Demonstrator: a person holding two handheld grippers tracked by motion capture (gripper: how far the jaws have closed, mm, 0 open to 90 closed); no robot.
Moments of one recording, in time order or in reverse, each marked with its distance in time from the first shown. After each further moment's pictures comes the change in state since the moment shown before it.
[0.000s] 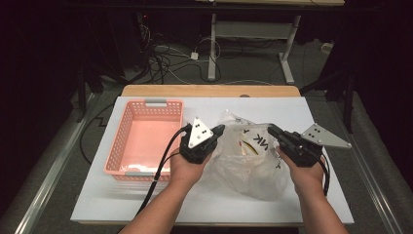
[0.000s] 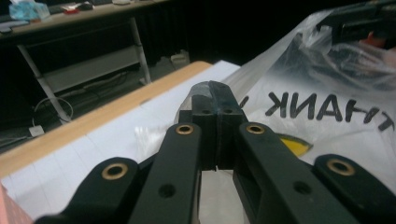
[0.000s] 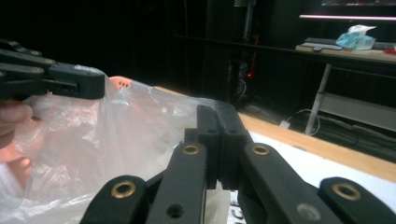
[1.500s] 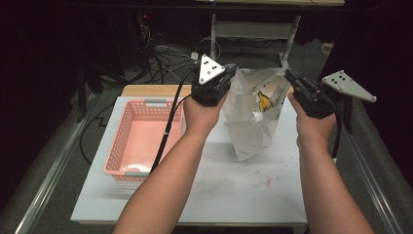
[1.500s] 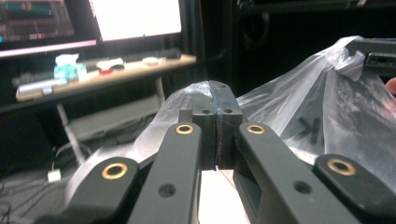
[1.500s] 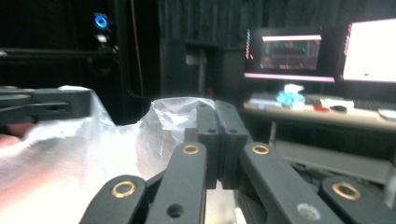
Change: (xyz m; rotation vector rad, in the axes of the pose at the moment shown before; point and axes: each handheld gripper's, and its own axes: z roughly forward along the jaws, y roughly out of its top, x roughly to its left) left arm 0.043 0.102 0.038 -0.159 0.076 -0.031; right arm -0.041 0.096 0.025 -0.205 -0.182 0.025
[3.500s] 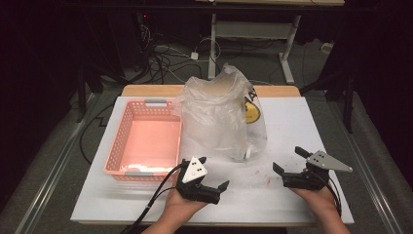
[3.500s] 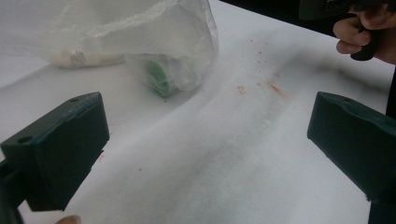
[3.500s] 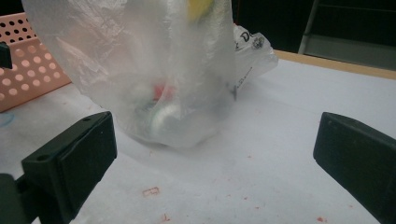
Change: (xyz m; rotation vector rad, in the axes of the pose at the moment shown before) left arm -0.063 -0.190 -0.093 0.320 -0.236 -0.071; right arm 0.004 -0.166 -0.097 0.387 0.108 0.006
